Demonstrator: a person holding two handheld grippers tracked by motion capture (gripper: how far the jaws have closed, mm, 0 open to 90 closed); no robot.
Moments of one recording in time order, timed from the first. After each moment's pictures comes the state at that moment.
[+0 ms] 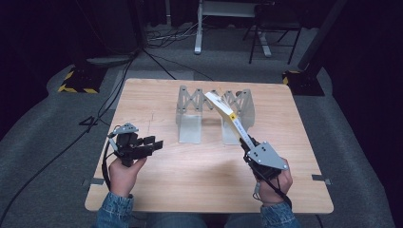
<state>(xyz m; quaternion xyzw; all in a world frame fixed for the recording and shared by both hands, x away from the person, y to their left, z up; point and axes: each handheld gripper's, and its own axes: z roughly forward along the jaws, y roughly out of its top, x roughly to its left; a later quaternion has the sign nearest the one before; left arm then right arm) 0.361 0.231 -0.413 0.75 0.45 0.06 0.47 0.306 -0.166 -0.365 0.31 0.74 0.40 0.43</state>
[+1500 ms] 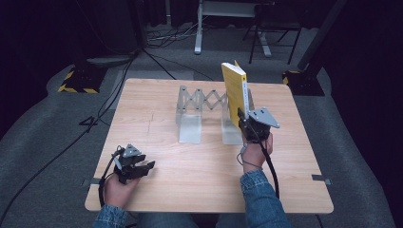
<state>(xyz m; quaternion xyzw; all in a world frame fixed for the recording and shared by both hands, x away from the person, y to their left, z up) 0.349 0.240 -0.495 0.81 0.45 0.13 0.35 0.419 -0.160 -0.388 0.45 0.66 0.46 0.39</state>
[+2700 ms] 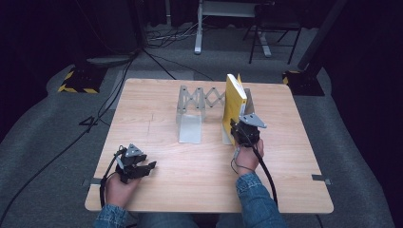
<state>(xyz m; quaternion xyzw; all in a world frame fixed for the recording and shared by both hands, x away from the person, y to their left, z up) 0.352 0.238 -0.498 0.81 0.45 0.13 0.35 0.437 -0.148 -0.438 0.49 0.69 0.42 0.33</state>
